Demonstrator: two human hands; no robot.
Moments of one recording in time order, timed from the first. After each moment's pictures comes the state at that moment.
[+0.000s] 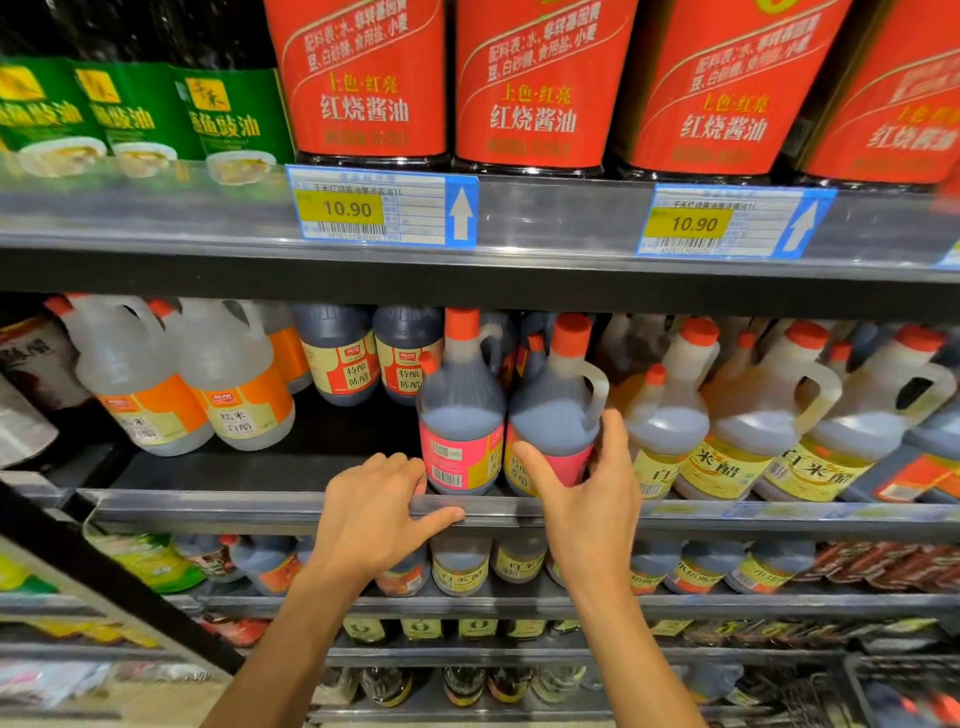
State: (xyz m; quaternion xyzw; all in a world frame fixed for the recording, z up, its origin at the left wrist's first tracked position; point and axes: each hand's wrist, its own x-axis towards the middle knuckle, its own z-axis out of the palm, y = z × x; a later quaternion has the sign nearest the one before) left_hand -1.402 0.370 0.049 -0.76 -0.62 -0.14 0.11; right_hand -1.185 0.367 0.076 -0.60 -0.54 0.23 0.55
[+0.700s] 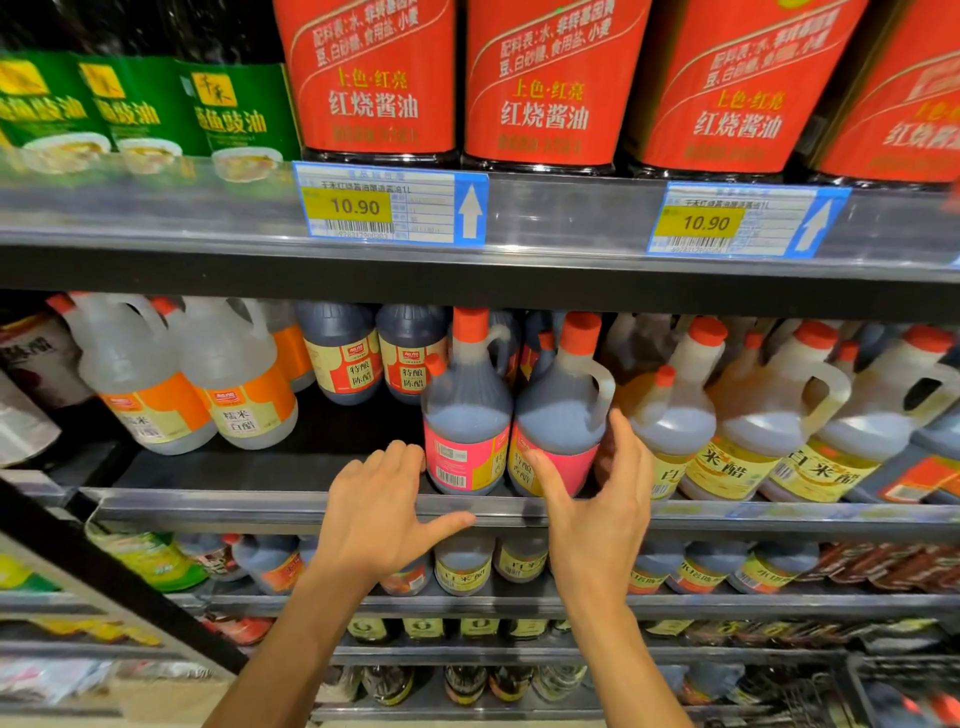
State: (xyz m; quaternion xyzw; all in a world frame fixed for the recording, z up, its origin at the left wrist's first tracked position) left_hand -1.399 0.368 0.053 -0.75 -0.65 -0.14 0.07; right_hand -1.192 0.355 0.071 -0.59 -0.54 0.12 0.59
